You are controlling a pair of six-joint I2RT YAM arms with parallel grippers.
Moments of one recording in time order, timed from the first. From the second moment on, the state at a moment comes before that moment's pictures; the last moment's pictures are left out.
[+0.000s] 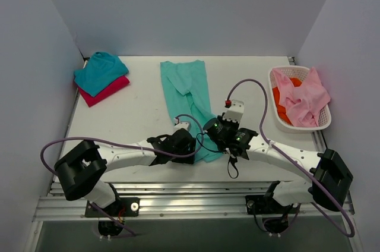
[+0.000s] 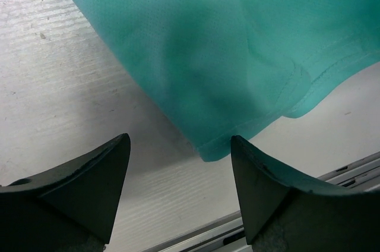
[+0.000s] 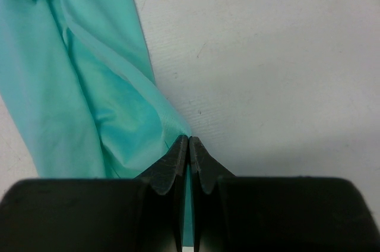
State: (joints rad) left arm -1.02 1.51 0.78 -0.24 -0.20 -0.78; right arm 0.92 1.29 0.81 -0.44 0.86 0.90
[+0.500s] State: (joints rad) left arm -1.02 1.62 0.82 -0.14 -0.23 -0.81; right arm 0.91 1.29 0.81 -0.44 0.86 0.89
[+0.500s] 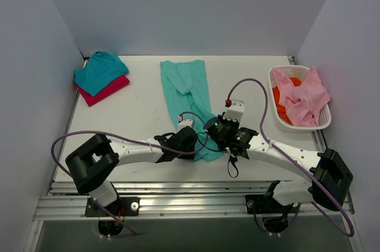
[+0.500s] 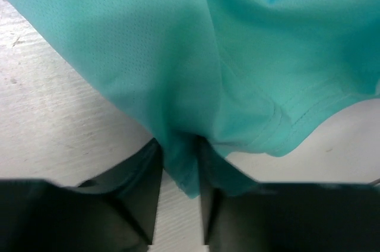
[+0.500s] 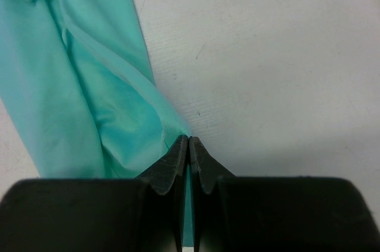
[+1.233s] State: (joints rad) left arm -1.02 1.35 0.68 -0.27 -0.25 -0.81; right arm 0.94 1.30 0.78 -0.39 0.81 0.90
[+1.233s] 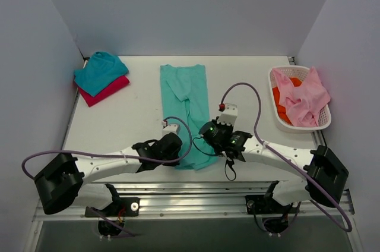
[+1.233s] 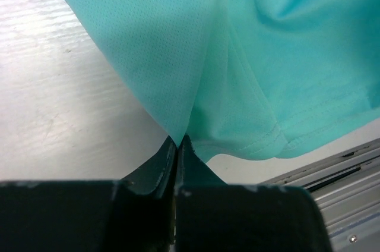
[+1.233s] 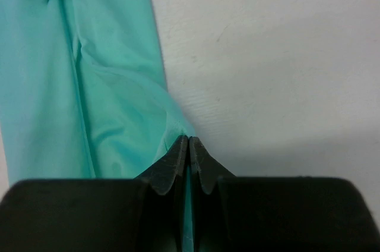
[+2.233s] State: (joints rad) left arm -1.02 1.23 0.48 -0.16 -0.30 -0.88; right arm 1.22 1.56 0.91 -0.18 0.71 0.96
